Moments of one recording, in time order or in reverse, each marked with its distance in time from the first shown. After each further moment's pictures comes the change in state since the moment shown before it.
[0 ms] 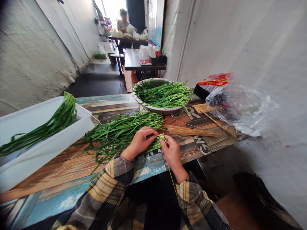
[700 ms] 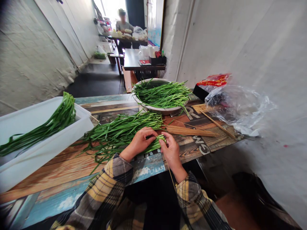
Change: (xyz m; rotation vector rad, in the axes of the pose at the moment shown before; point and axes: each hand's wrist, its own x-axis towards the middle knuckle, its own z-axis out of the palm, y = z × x) left_hand -0.001 -0.004 0.002 -0.050 -0.034 0.017; right_hand 0.001 0.000 -0.001 0.029 -0.002 -0.022
